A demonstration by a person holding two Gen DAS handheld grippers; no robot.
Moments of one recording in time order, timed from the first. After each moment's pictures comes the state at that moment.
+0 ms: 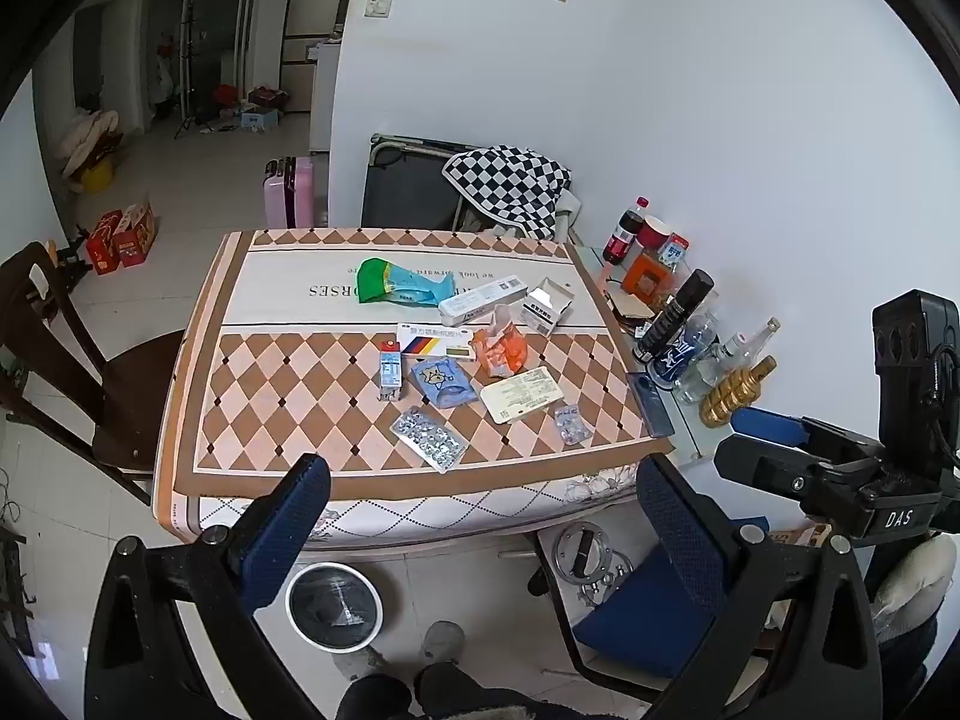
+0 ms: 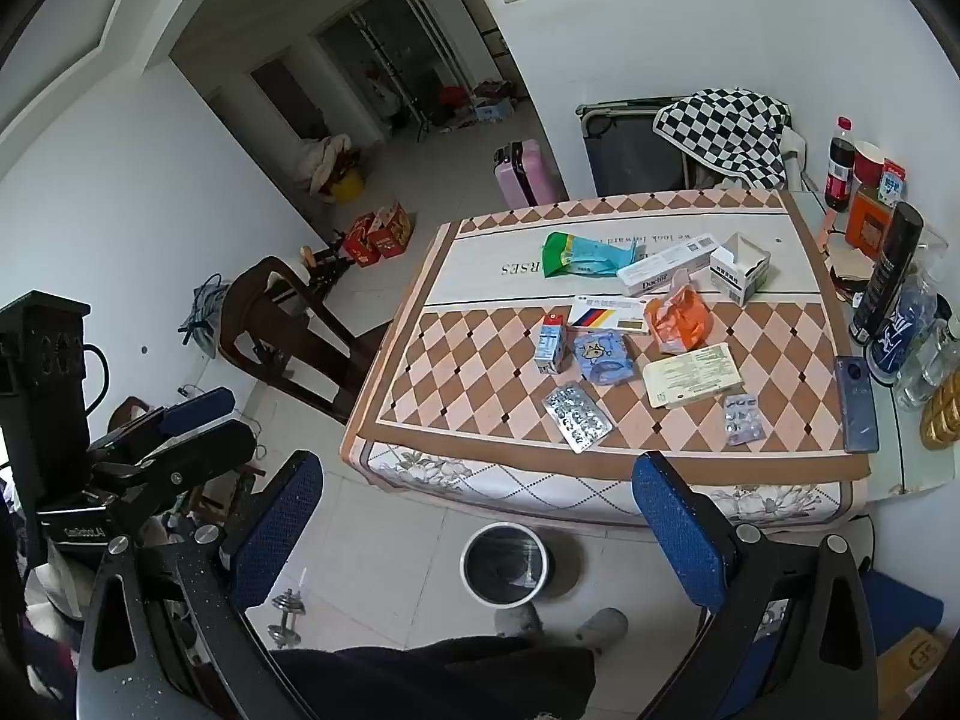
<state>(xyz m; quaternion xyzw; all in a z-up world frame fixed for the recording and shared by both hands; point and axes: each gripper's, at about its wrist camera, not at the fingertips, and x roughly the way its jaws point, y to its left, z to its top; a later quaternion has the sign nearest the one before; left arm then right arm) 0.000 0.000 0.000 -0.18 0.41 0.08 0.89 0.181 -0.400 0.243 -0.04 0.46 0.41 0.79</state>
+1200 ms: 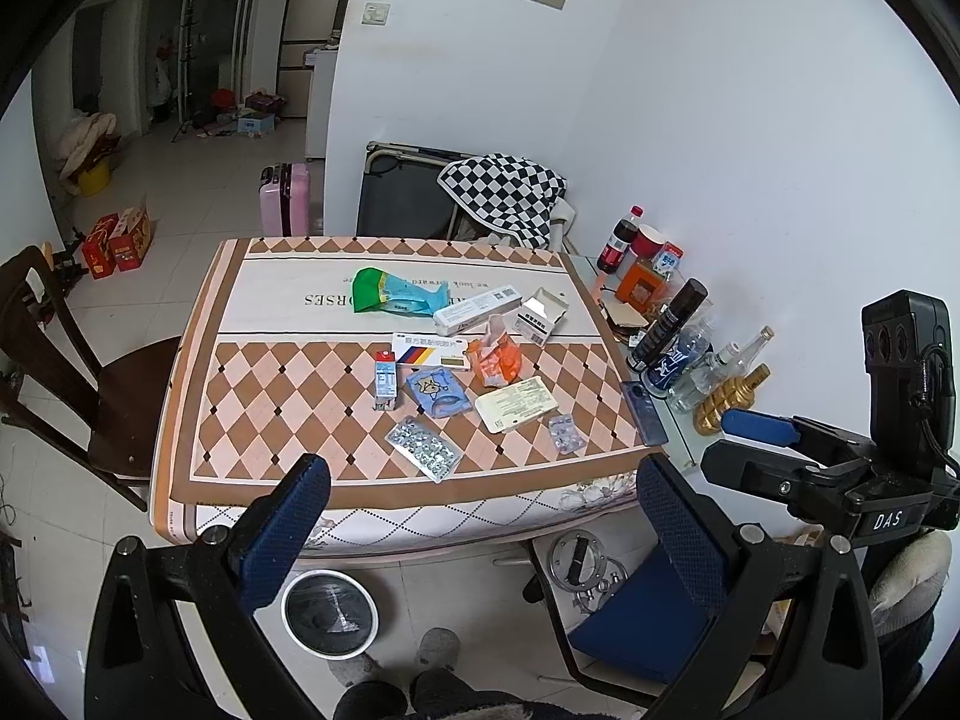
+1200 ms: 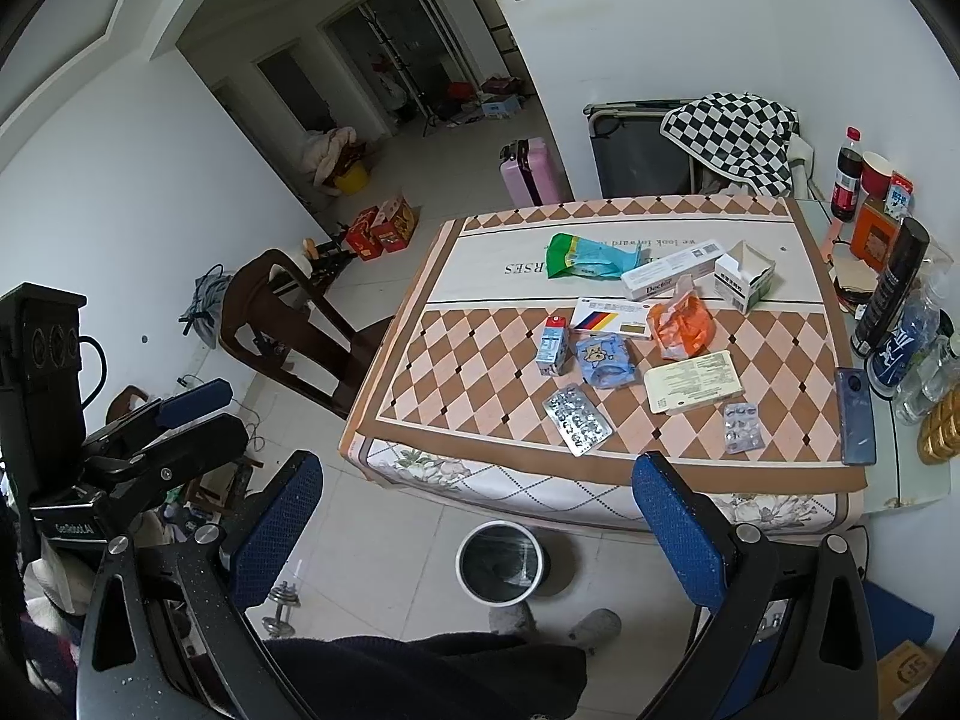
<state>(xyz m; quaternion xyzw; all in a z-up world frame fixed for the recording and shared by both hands) 0.004 0.001 0.011 -0.19 0.40 0.08 0.89 0.185 -0.394 0.244 -0.05 0.46 0.42 0.78</state>
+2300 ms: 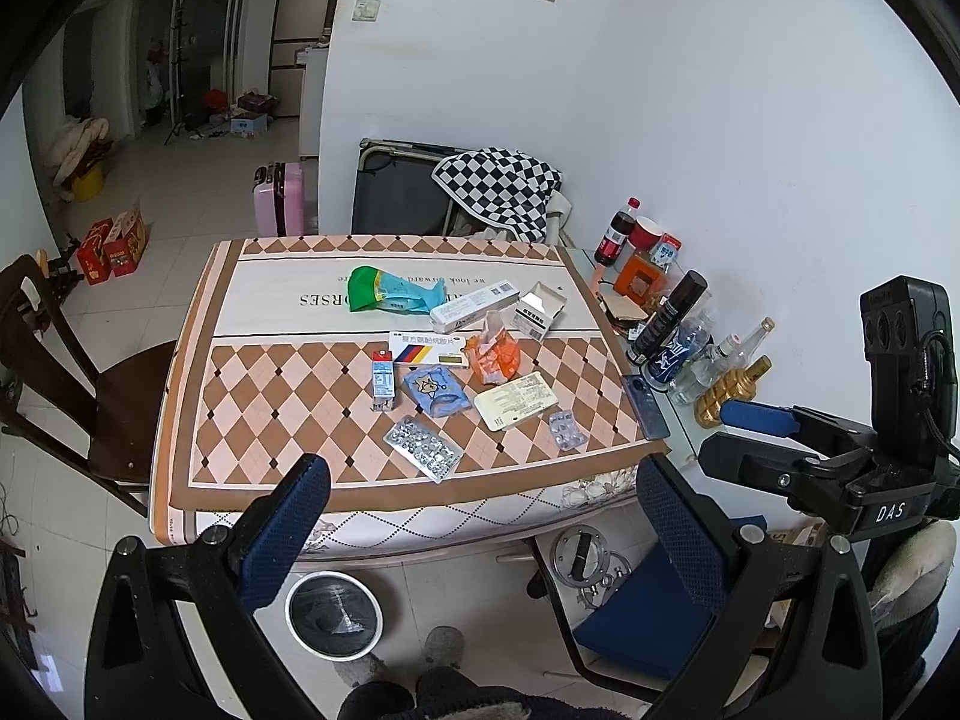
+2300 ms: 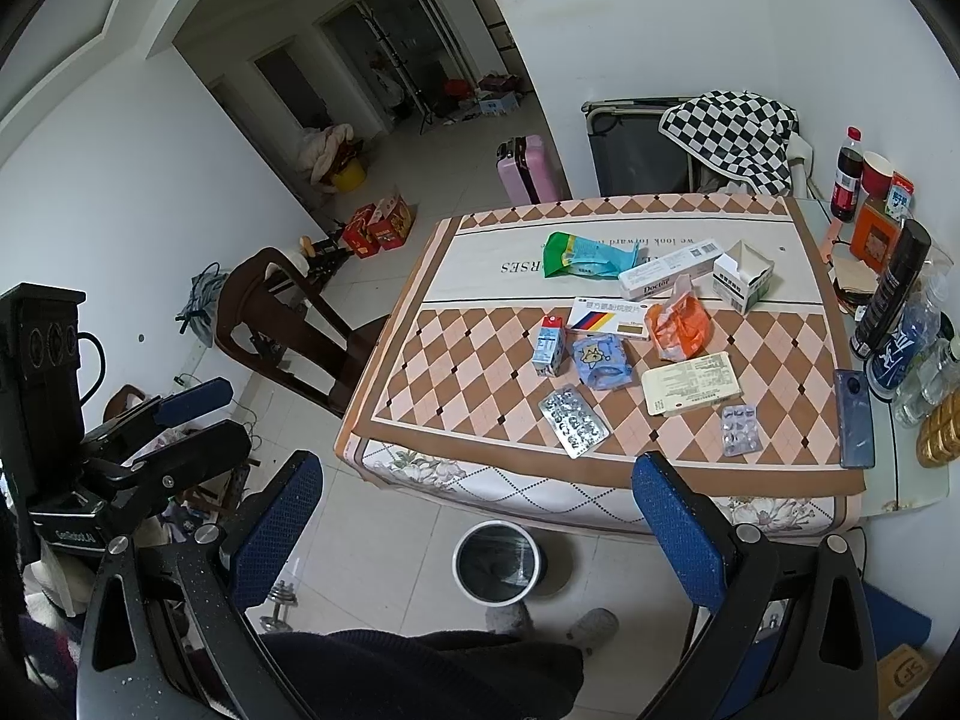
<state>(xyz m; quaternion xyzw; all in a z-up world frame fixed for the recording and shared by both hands) 0.004 -0.001 0.008 -0.19 0.40 0.08 0.89 0.189 -0.395 0.245 -0.05 0.46 0.41 0.78</state>
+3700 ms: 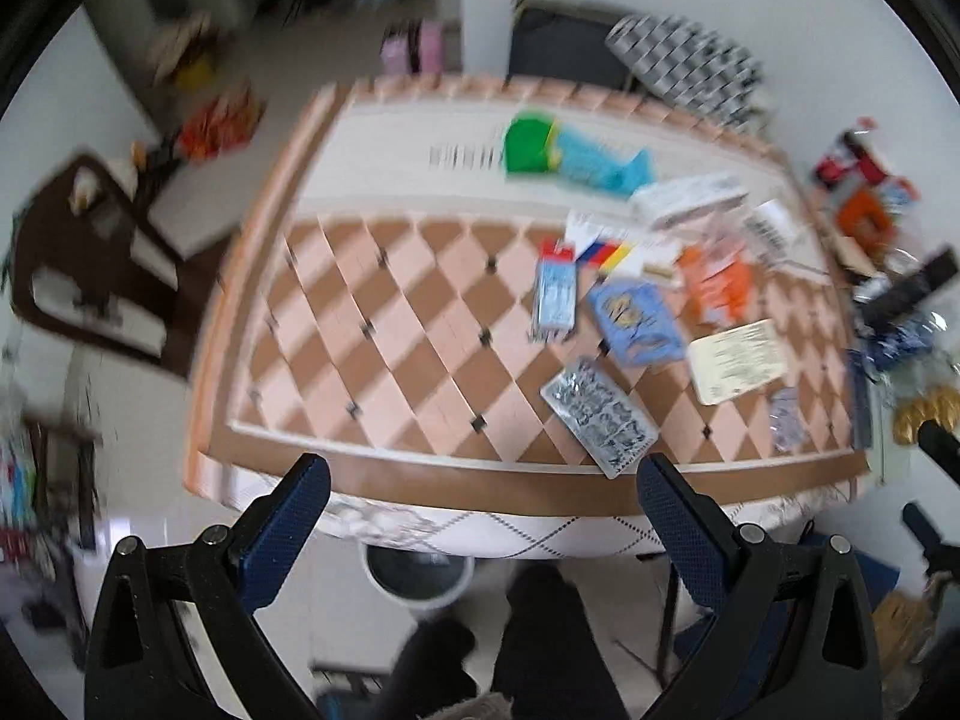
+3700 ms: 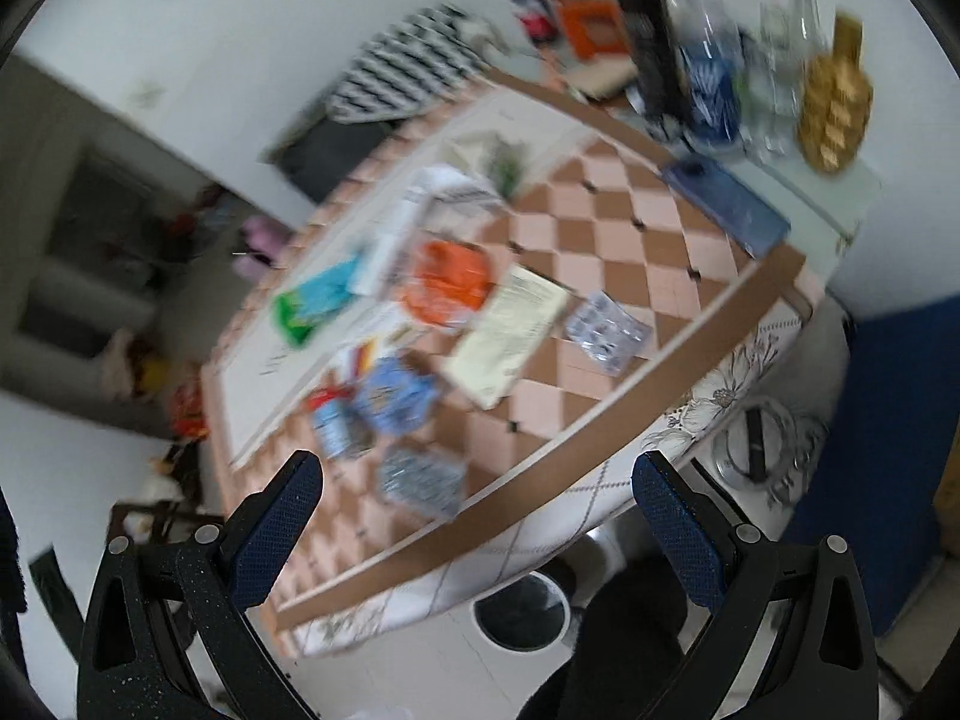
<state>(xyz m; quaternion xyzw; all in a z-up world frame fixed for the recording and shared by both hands) 0.143 0.091 -0.213 -0.21 0.57 0.25 0.75 0.334 -0.434 0.071 0.18 0.55 0.08 0.81</state>
